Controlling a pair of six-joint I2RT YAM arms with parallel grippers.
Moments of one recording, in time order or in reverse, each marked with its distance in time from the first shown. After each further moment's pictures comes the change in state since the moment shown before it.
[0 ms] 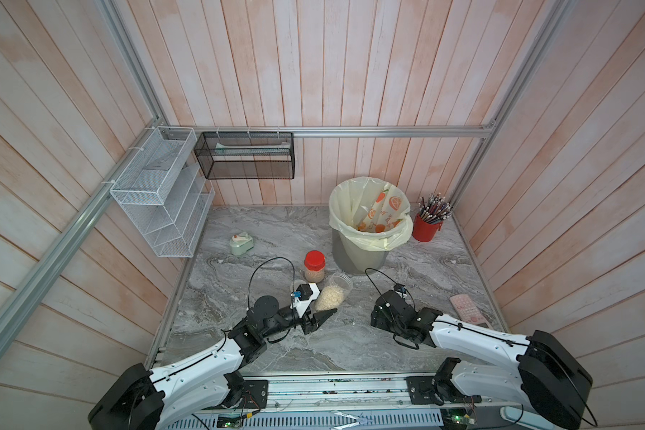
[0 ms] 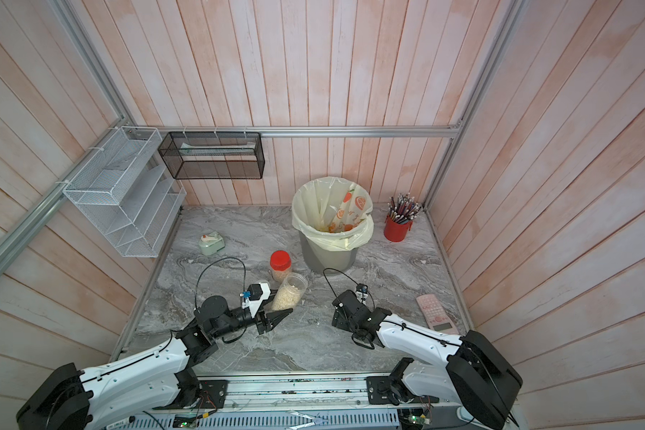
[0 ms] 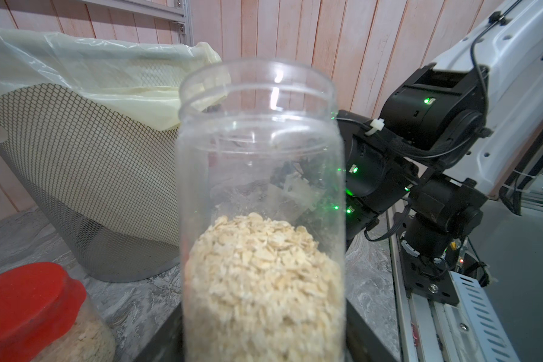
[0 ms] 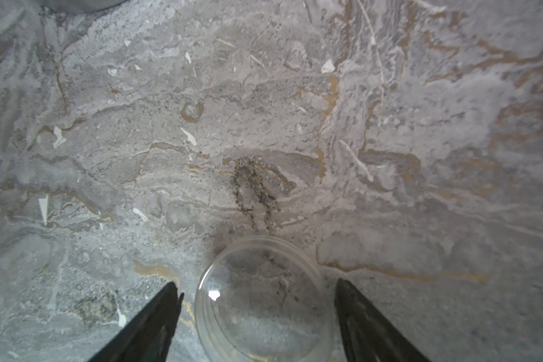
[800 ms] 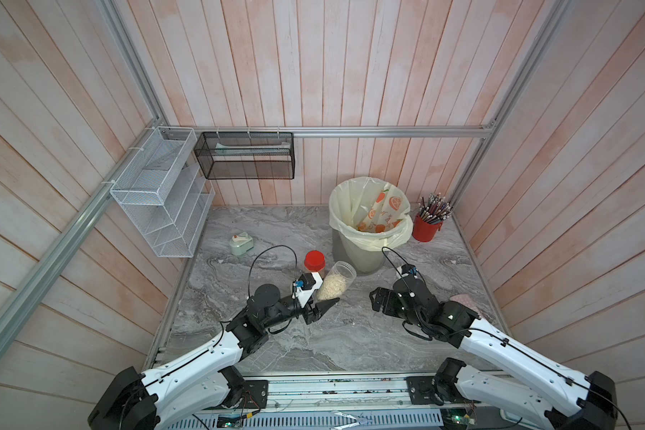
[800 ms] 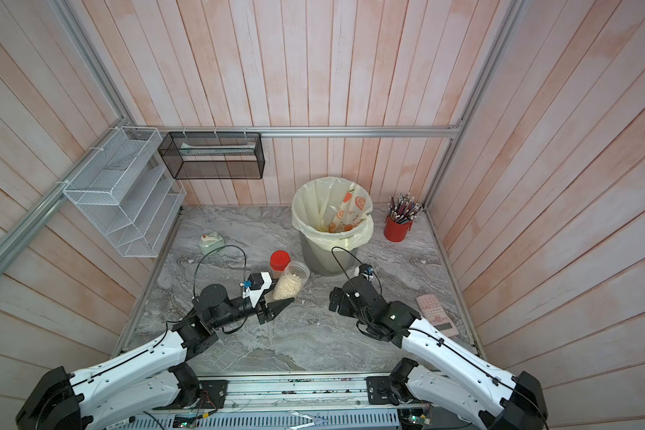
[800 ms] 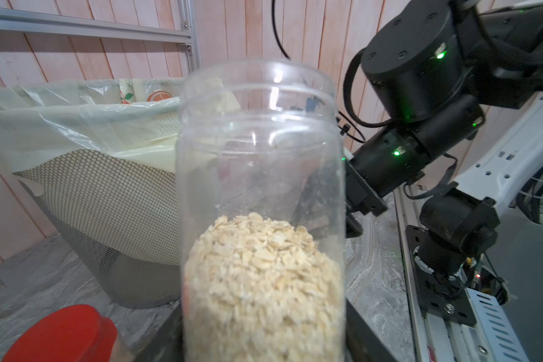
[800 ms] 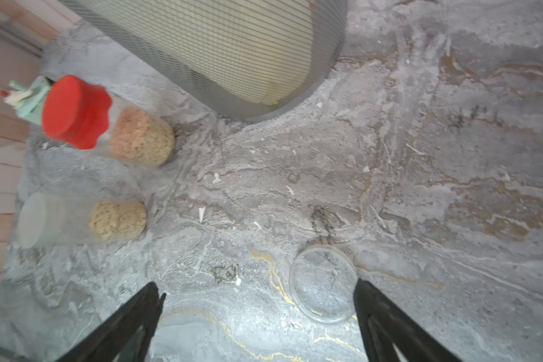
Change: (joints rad) left arm 0.039 0.005 0.169 -0.156 0.000 0.056; right arm 0.001 -0.290 0.239 -0.221 -0.037 -0.147
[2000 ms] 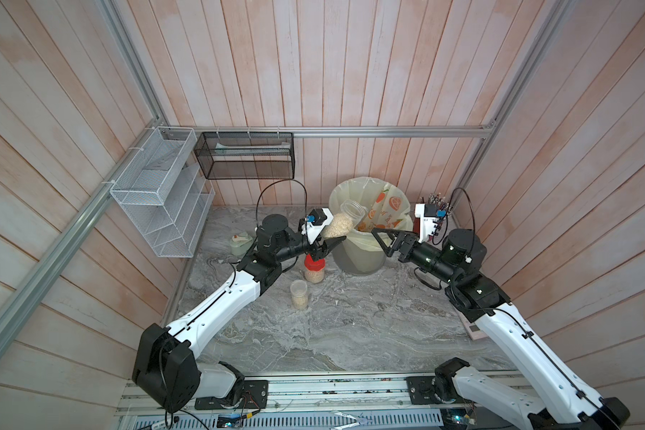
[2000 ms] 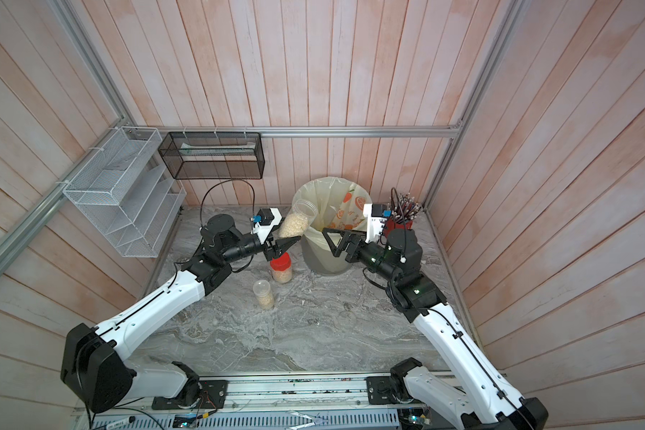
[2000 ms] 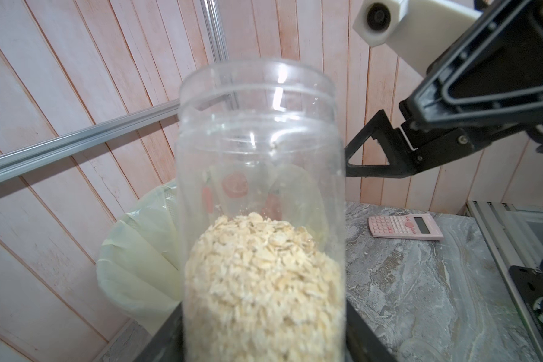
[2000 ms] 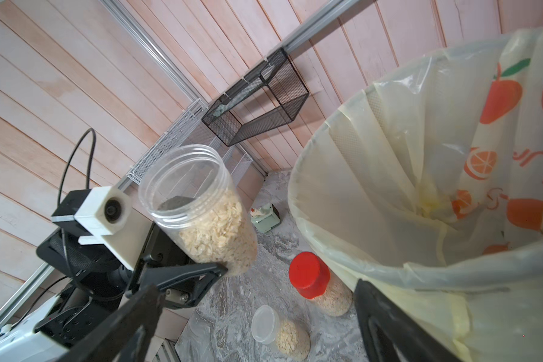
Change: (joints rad) left arm 0.213 0.416 0.669 -0.253 0.194 0.191; right arm -0.343 0.096 0.313 0.504 -0.555 -0.194
